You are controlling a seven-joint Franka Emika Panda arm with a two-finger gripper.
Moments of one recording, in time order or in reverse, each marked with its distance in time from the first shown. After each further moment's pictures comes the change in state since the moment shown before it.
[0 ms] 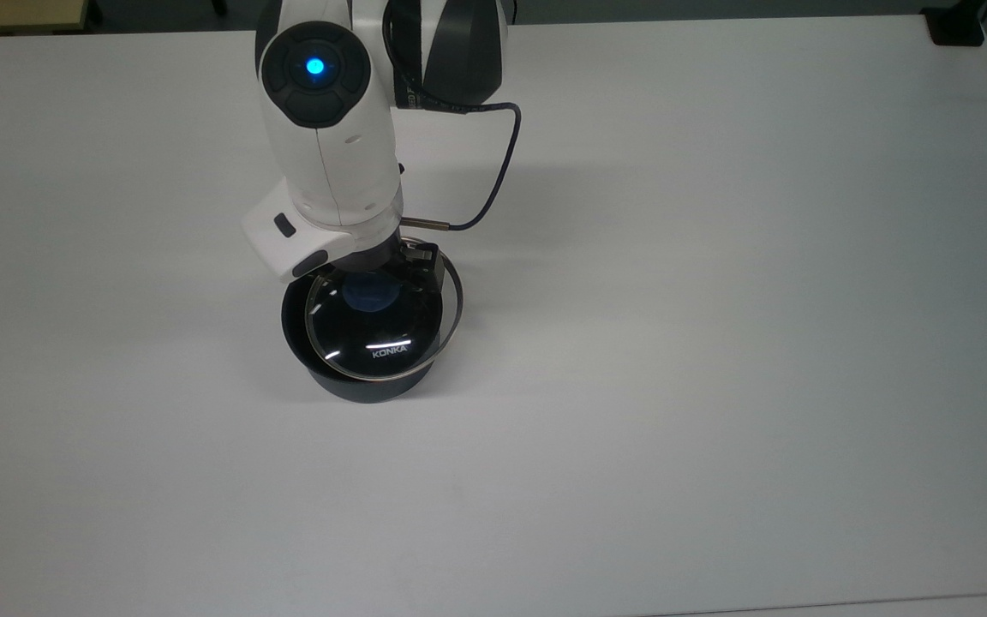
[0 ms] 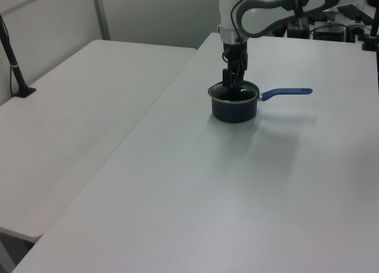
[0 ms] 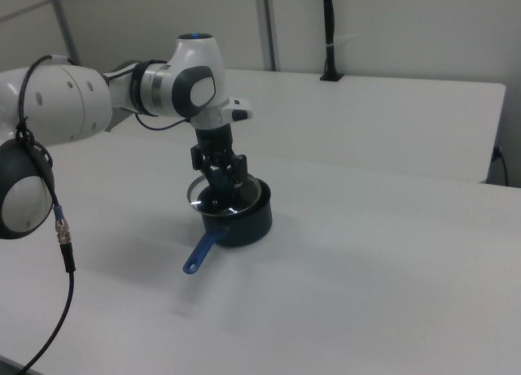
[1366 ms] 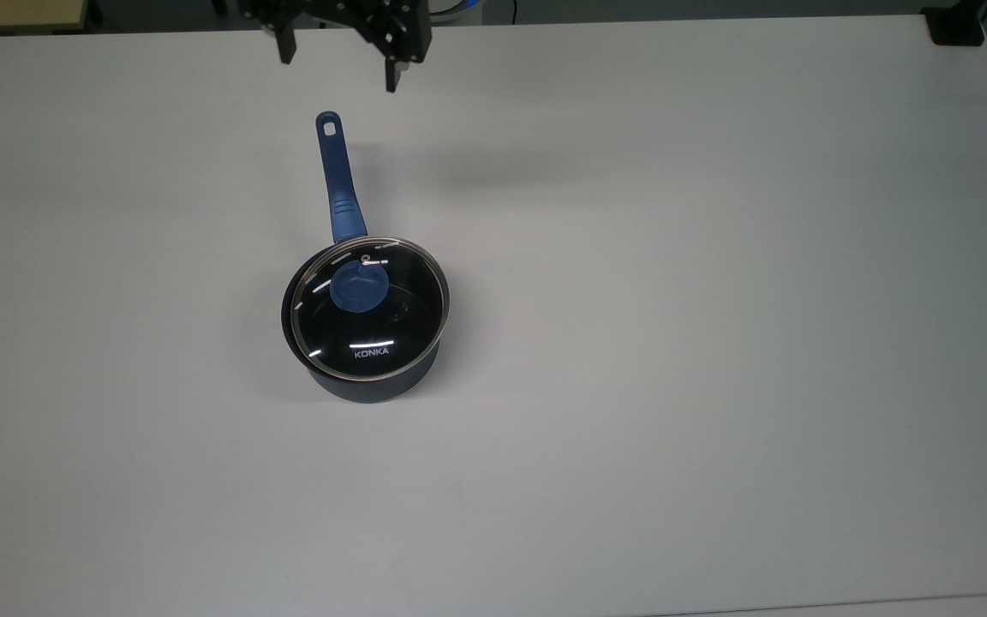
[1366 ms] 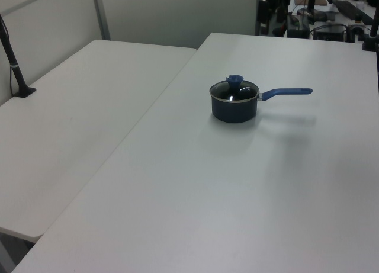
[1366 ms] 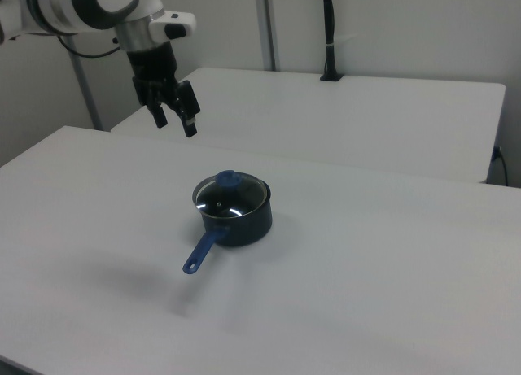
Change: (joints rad) arm 0.022 -0.454 -0.036 -0.143 0.005 -0.237 0.099
